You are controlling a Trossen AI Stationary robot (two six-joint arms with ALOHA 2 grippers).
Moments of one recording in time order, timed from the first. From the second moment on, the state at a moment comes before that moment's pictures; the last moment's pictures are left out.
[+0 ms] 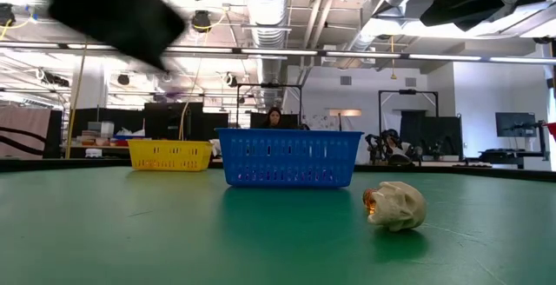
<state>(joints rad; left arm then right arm) -0.55 1.56 0.87 0.00 -0.33 -0.23 0.66 1.26 0.81 -0.22 0.55 0.49</state>
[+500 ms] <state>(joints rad) -0.16 1.58 0.87 0.20 -0.13 -0.07 0.66 1.26 0.81 -0.26 0.55 0.47</state>
